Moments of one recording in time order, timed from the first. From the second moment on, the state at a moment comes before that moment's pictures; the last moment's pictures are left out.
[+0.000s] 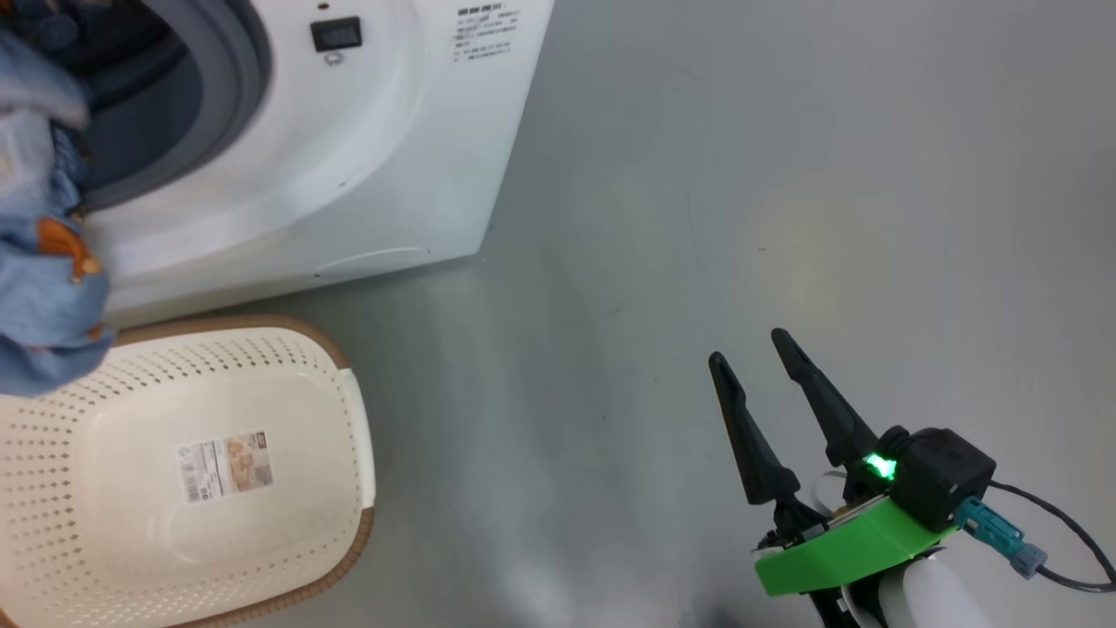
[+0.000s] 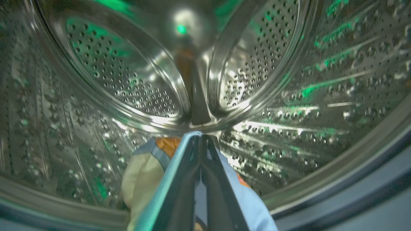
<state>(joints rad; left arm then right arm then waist) -1.18 0.49 -0.52 1.00 -0.72 -0.13 -0.25 -0.15 -0.06 0.21 0.01 0.30 0.13 -0.26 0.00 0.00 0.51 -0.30</state>
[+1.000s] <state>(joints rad) -1.15 0.43 -0.17 0.85 -0.45 -0.13 -0.26 -0.19 -0.05 0.23 0.01 0.29 0.13 -0.26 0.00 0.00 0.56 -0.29</state>
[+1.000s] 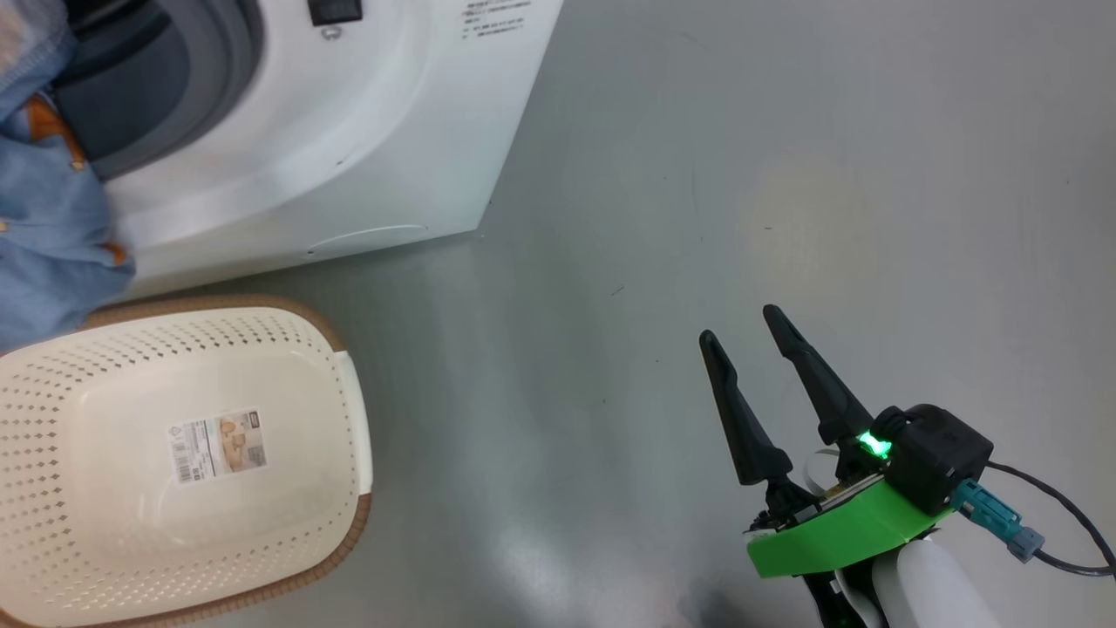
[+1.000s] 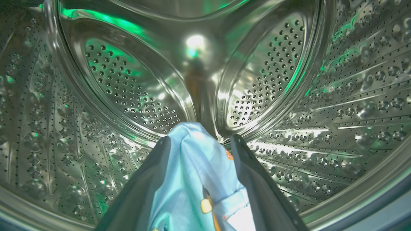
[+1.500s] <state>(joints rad) -1.03 0.38 -0.16 0.78 -0.50 -0.13 -0.26 -0.21 -0.05 0.21 0.01 0.29 0.13 -0.26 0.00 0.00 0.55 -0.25</state>
